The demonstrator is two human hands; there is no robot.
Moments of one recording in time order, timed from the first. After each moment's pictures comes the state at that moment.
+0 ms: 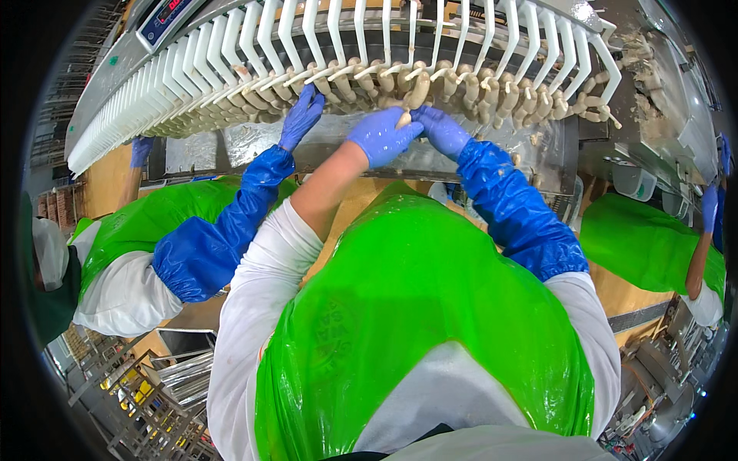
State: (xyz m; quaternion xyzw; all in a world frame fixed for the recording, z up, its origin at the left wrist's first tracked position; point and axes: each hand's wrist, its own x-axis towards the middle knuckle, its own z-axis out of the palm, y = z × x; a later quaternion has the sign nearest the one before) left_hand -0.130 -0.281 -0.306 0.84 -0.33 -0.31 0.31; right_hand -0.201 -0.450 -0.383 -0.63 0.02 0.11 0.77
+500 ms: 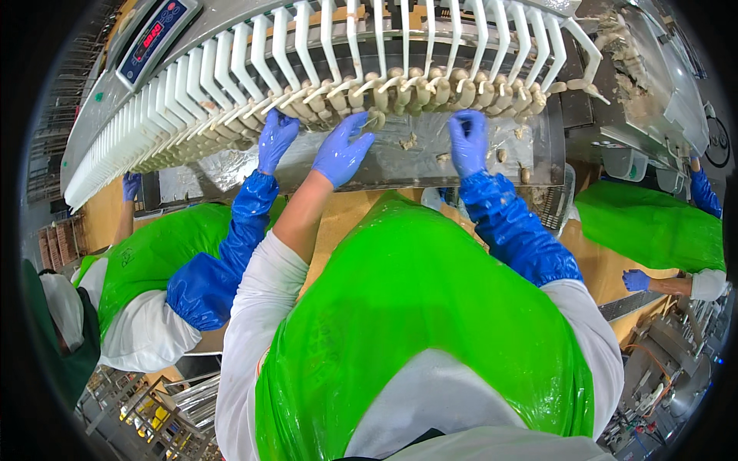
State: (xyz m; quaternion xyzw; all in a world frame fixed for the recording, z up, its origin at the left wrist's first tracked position) left_hand -0.129 -0.269 -0.350 0.80 -0.25 -0.24 0.49; right_hand -0.253 -0.499 -0.408 -0.75 0.30 -0.25 0.53
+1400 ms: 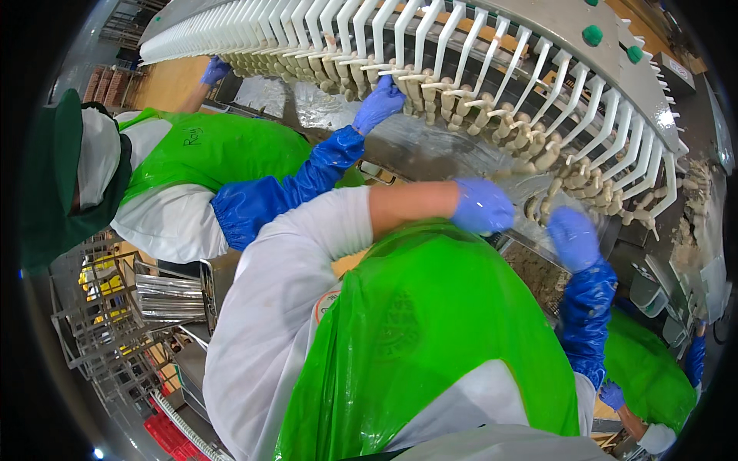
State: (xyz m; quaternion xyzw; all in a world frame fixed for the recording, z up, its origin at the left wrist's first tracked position) left_hand -0.167 -0.311 -0.267 0.69 -0.63 -0.29 0.23; right_hand -0.296 -0.574 -0.259 -0.94 -0.11 0.08 0.32
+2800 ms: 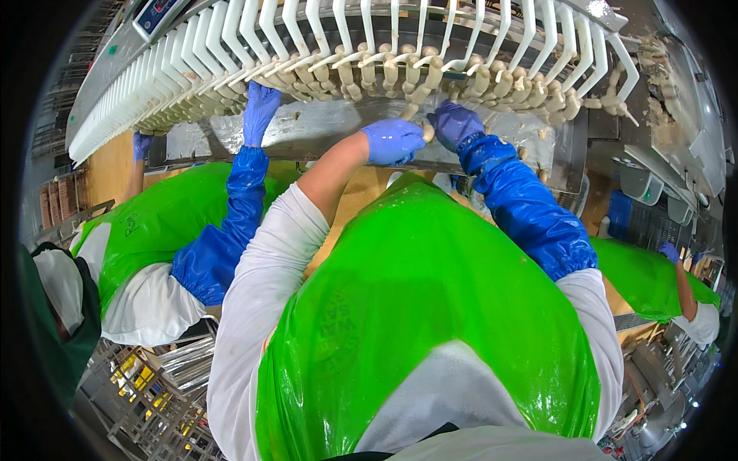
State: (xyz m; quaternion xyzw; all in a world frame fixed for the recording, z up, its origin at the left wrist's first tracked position) left_hand -0.125 -0.312 -0.321 0.71 -0.30 -0.57 0.29; right_hand -0.205 -0.496 -0.428 -0.98 0.02 0.14 0.15
